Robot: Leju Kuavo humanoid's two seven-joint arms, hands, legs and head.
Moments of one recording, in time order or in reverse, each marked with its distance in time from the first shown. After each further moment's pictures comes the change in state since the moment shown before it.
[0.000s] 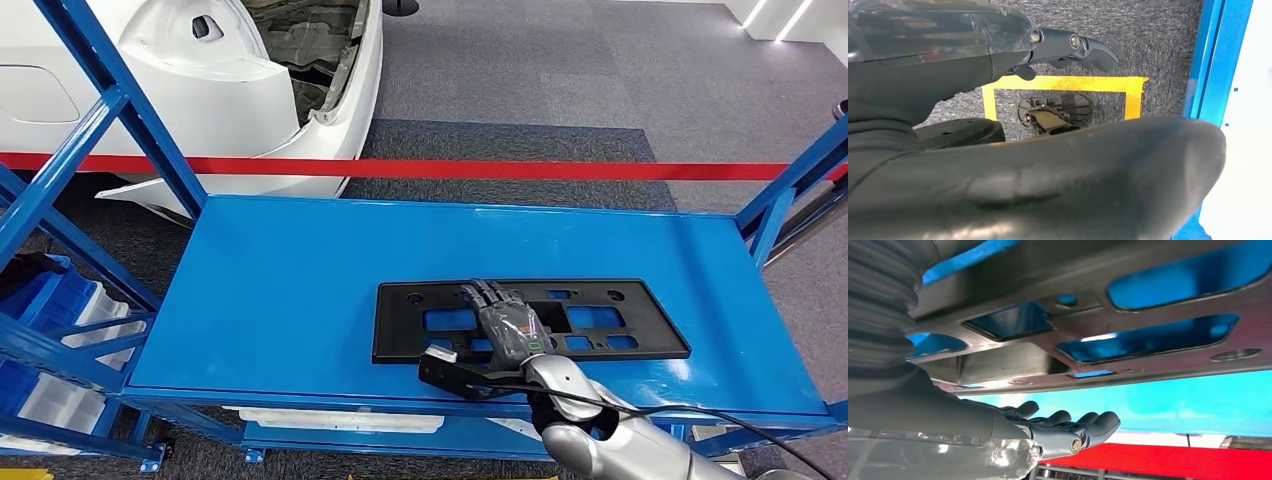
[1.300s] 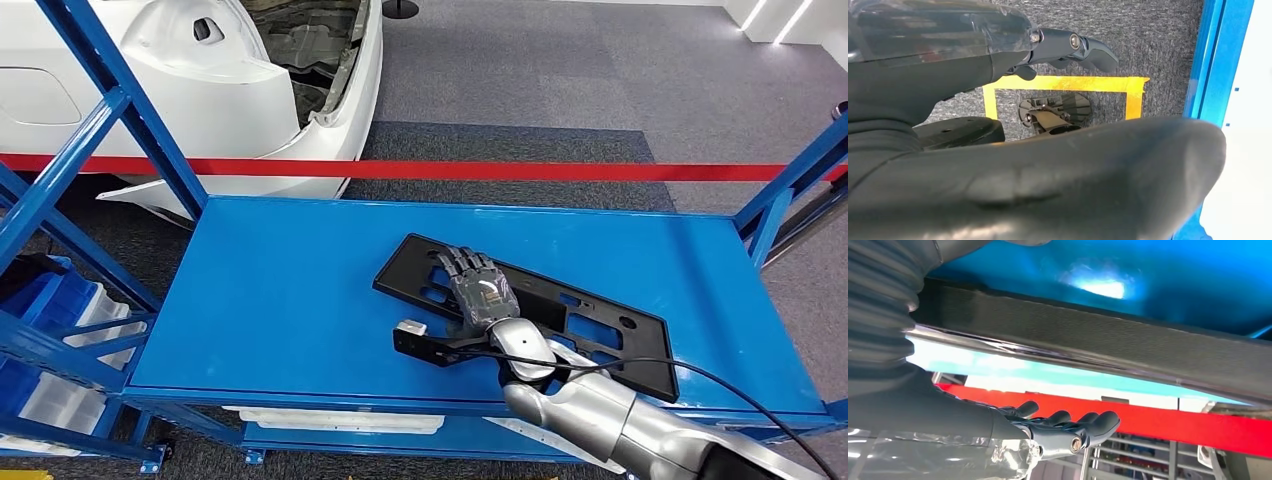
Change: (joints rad) left arm -0.003 -0.005 0.001 0.000 0.000 0.011 0.014; right arm -0.240 0.120 0.148 0.338 0.117 -0.056 -0.049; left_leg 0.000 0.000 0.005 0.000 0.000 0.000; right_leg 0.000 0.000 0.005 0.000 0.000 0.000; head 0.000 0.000
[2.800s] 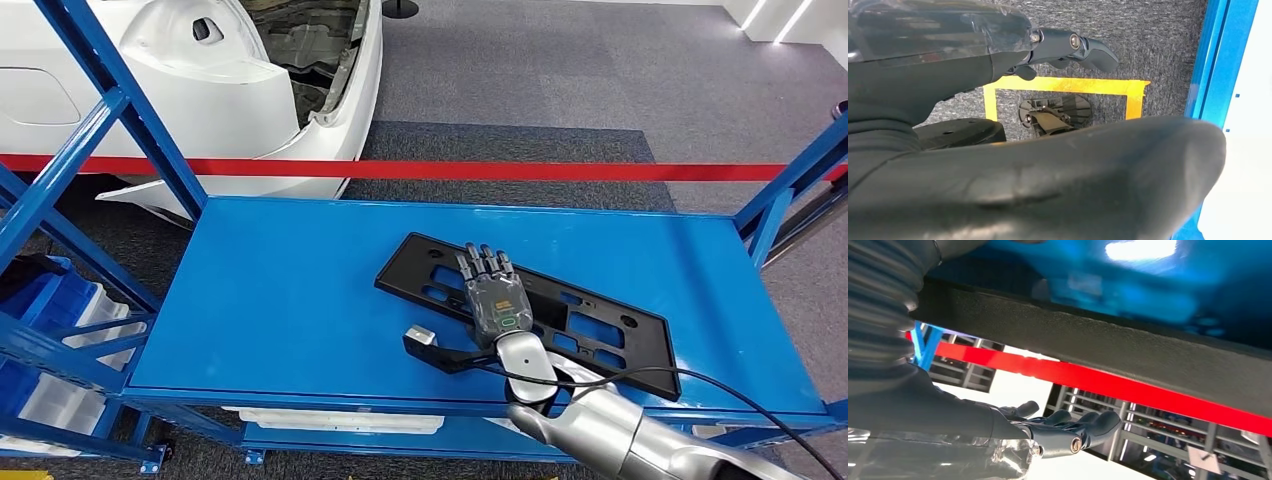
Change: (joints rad) left arm 0.005 0.000 0.001 0.000 0.019 0.011 -0.011; right arm 0.070 -0.018 -0.034 -0.062 0.249 0.002 0.176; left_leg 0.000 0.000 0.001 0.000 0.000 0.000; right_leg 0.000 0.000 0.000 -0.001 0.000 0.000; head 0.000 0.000
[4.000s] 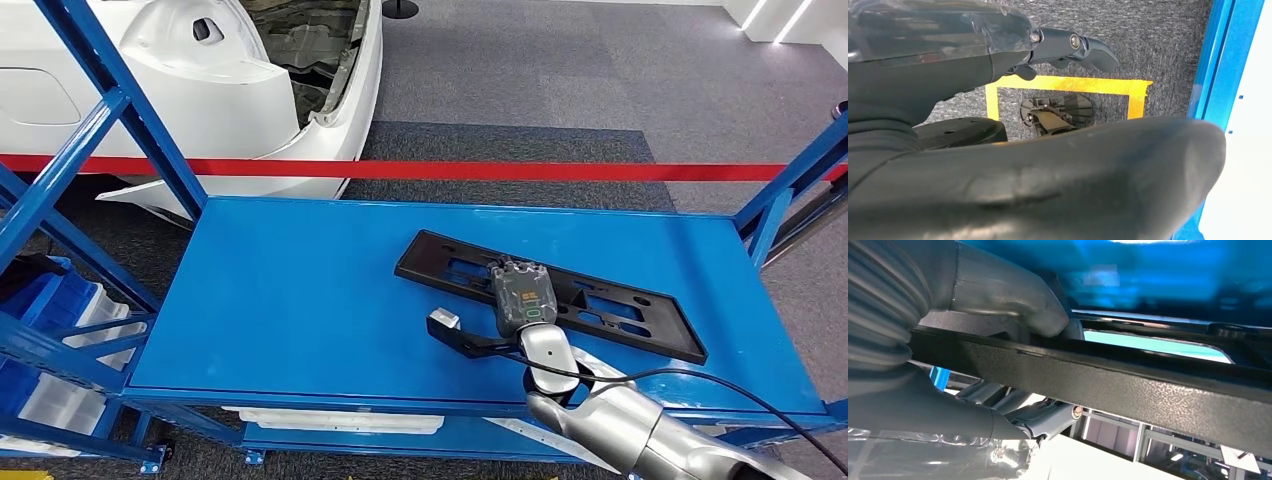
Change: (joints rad) left arm 0.000 0.000 0.000 0.000 0.011 0.000 0.007; right arm 0.023 -0.040 -0.069 0.011 -0.026 -0.073 -0.003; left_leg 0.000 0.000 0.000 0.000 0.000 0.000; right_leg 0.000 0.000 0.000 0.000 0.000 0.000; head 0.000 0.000
